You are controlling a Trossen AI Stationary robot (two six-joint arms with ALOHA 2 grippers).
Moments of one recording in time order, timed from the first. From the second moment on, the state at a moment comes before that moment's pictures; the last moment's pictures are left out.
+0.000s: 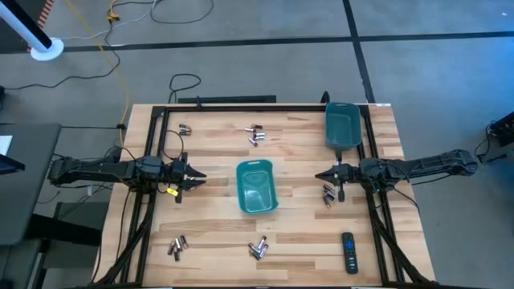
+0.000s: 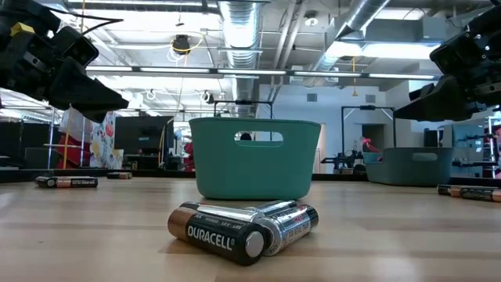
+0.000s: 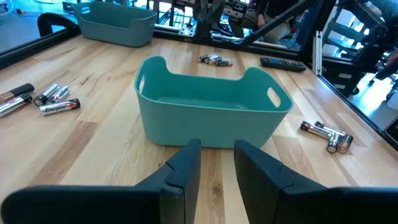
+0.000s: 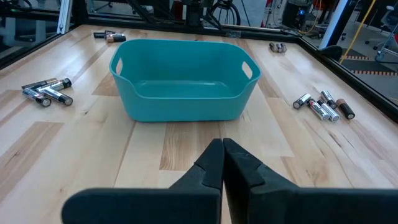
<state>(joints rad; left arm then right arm) -0.01 0.25 0.02 0.01 -0.01 -0.14 0.09 0.31 0.01 0.02 0.16 -0.05</state>
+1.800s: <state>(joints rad) -0.01 0.25 0.02 0.01 -0.01 -0.14 0.05 0.31 0.22 -0.05 0.27 -0.07</state>
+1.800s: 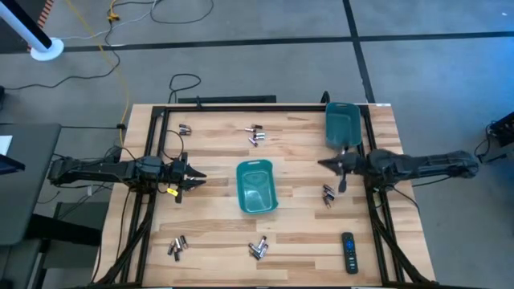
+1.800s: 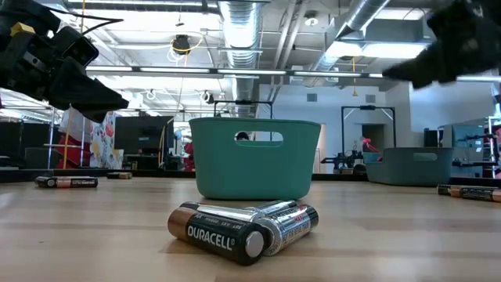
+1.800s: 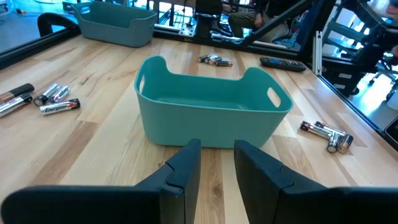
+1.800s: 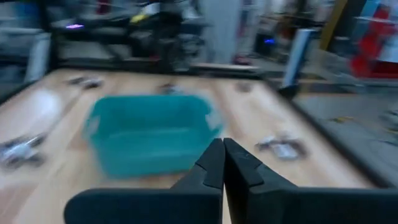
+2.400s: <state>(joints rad) -0.01 0.25 0.02 0.01 -0.01 -0.14 -0.33 0.71 0.96 -0.88 0.41 0.49</state>
